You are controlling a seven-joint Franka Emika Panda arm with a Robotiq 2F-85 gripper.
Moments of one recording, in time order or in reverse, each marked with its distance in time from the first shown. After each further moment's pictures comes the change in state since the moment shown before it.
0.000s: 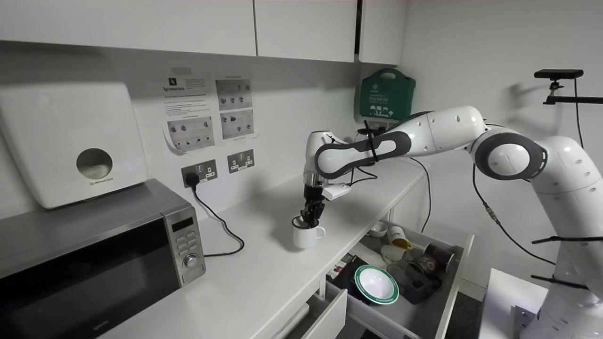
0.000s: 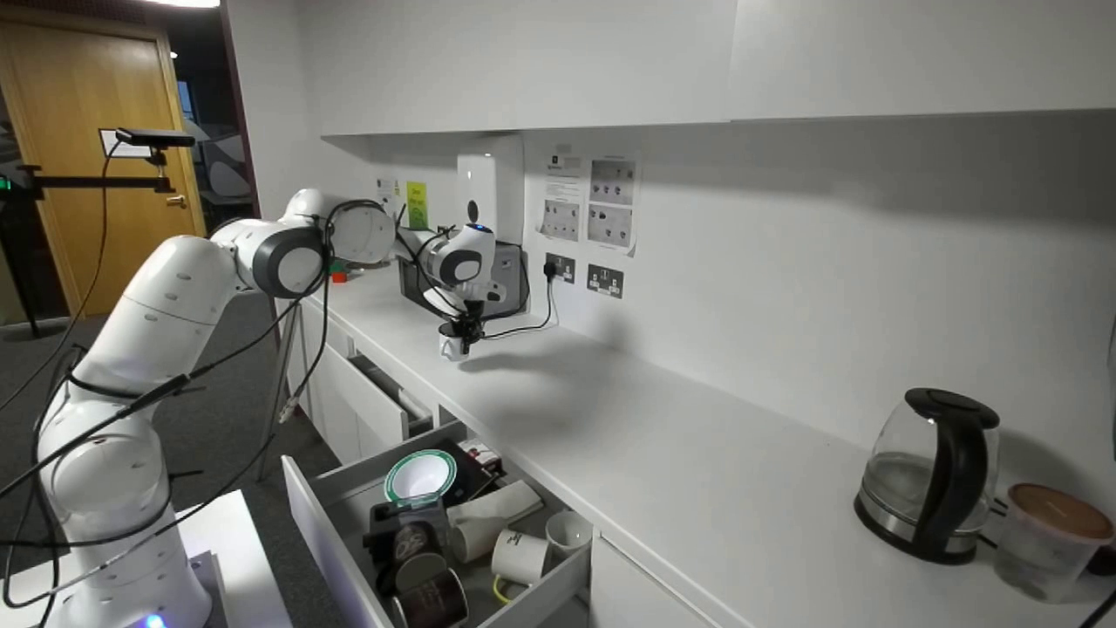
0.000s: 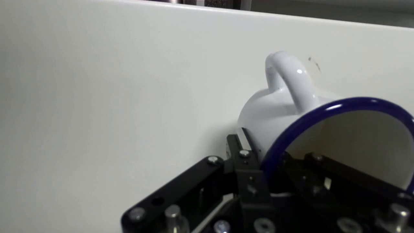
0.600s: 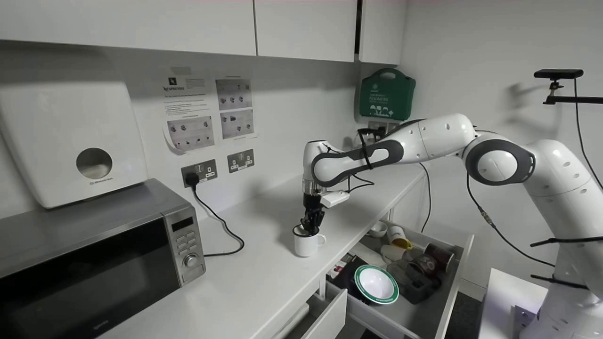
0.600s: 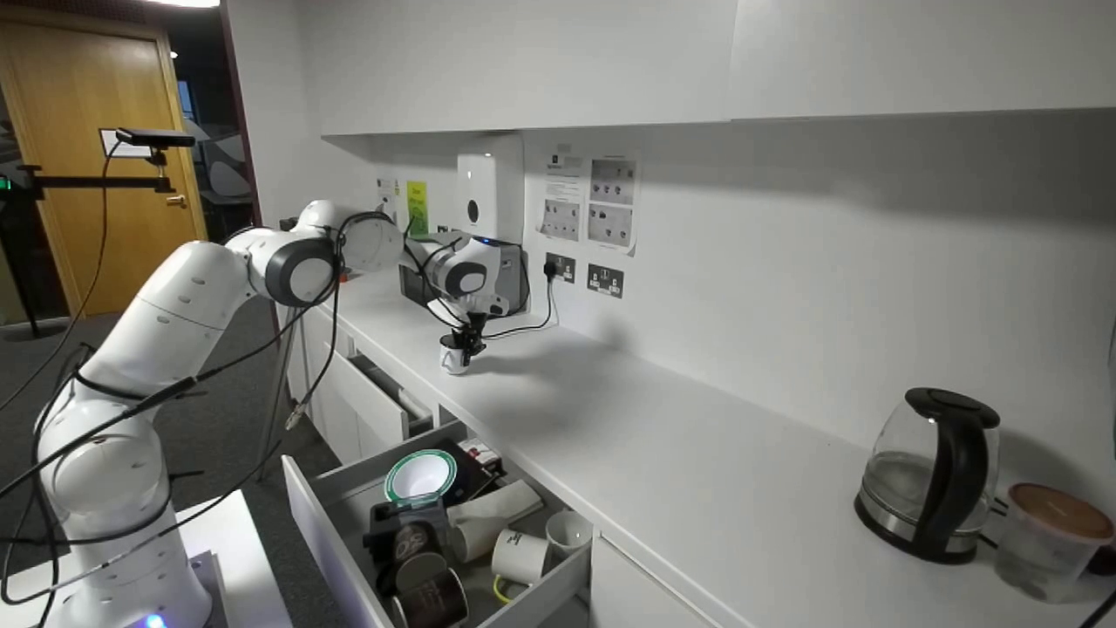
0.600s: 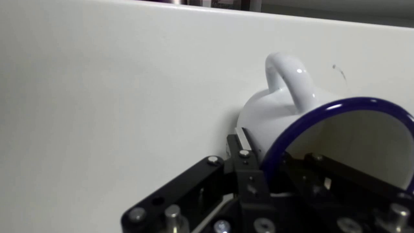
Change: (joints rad) arm 0.000 0.068 -0.003 0.034 0.000 -0.023 0.000
